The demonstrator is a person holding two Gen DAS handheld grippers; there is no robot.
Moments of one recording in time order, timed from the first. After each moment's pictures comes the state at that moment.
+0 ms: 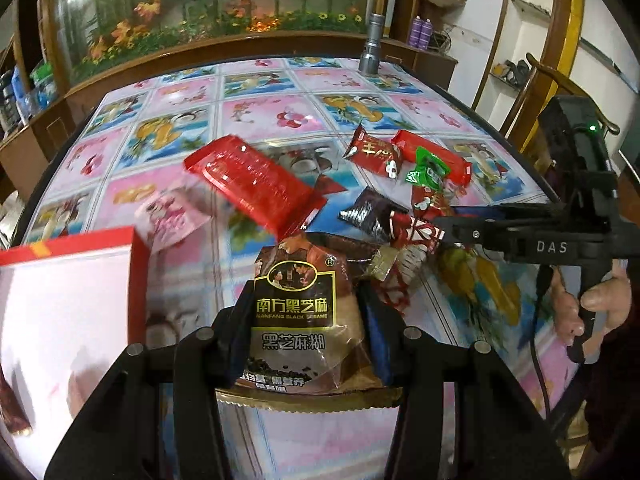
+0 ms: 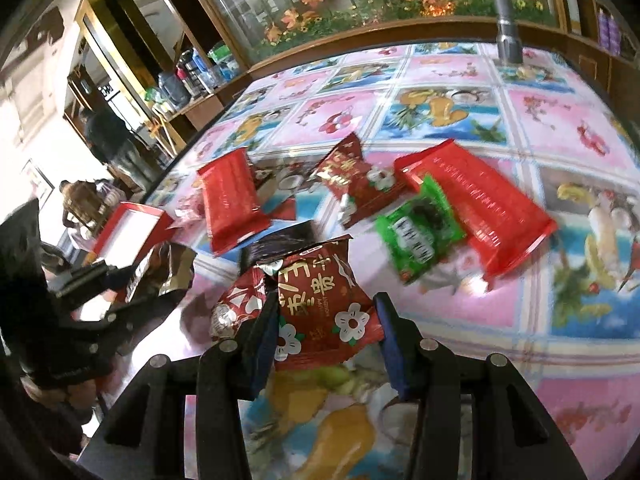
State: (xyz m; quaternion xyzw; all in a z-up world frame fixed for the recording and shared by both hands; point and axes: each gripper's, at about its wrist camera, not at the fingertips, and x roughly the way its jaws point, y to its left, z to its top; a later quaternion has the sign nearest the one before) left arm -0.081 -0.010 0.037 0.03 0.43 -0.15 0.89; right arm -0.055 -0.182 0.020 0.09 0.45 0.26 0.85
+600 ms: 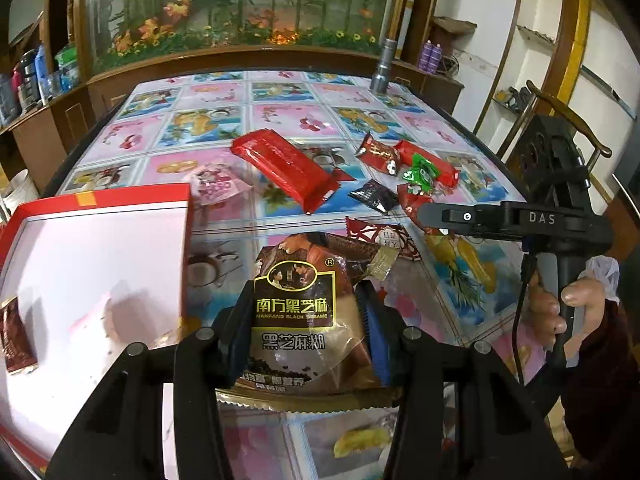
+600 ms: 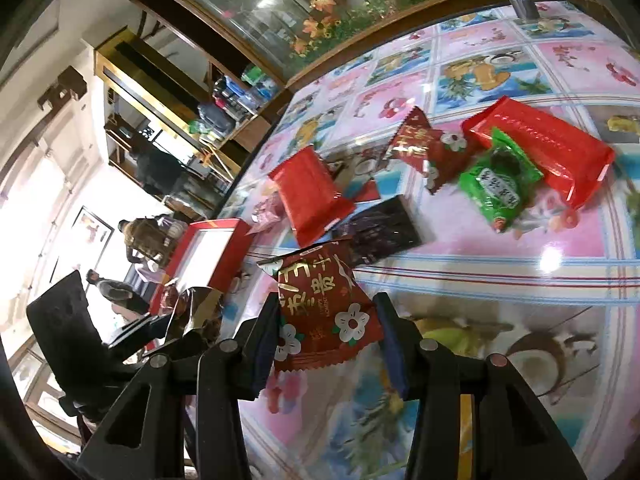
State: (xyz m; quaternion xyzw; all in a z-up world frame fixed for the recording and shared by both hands) left arm -0.135 0.026 0.052 -0.01 0.40 -0.13 0.90; right arm -0.077 -0.168 0.020 0.21 0.43 0.34 0.81
